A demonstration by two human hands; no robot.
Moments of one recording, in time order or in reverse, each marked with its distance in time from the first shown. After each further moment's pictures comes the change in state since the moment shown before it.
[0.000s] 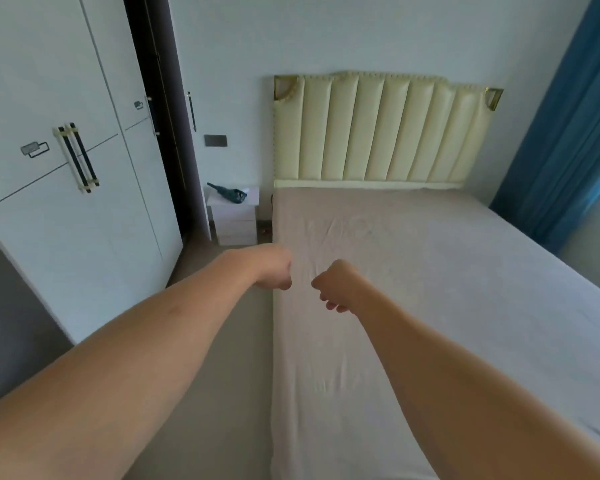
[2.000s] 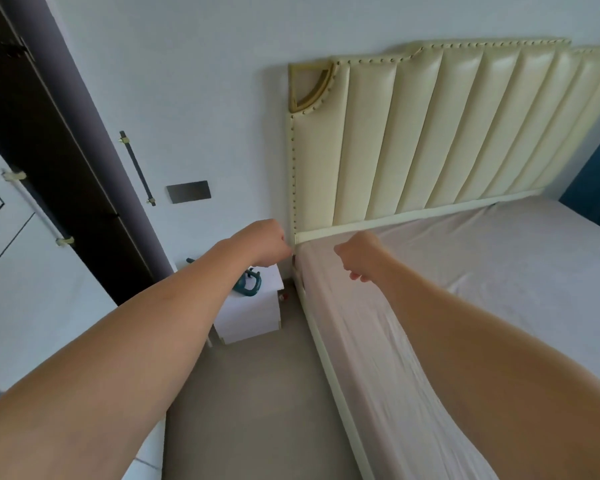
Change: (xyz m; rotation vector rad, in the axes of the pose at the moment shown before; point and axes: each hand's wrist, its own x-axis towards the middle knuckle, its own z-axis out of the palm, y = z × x) left_hand 0.901 -0.571 -0.370 -0.229 0.093 0.019; right_hand 0.930 -0.528 -0.021 0.017 0.215 0.086
